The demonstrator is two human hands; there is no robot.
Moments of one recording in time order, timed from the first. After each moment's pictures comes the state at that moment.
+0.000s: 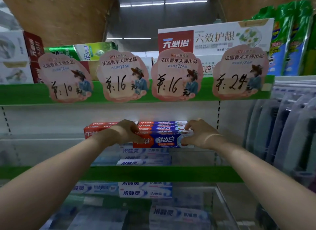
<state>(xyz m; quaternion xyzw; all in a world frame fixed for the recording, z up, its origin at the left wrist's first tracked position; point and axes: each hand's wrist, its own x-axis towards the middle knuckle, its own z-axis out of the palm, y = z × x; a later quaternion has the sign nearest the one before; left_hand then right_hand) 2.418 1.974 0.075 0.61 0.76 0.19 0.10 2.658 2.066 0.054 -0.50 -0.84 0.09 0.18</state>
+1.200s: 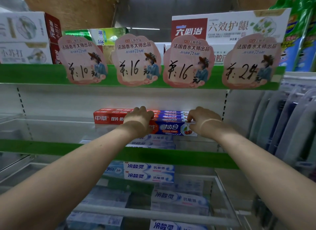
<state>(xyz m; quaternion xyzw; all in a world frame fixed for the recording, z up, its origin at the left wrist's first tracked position) 2.442 1.976 0.051 0.62 0.76 0.08 -0.16 2.646 2.042 0.065 -0.50 -0.85 -0.08 0.14</state>
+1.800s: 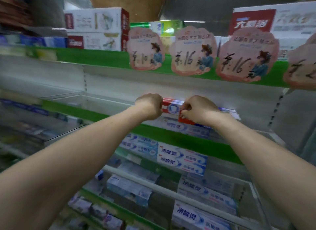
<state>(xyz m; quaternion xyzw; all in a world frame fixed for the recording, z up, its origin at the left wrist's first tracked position) 2.395 1.901 0.066 0.53 0.82 0.15 -0.15 2.552 1.975 0.079 -0.33 -0.92 -0.01 0.20</state>
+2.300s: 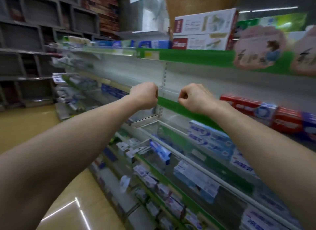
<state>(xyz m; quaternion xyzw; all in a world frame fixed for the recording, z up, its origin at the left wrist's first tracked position) 2.272 1.659 0.063 0.34 0.91 0.15 -0.18 2.386 1.794 0.078 -0.10 -0.97 0.05 0.22</state>
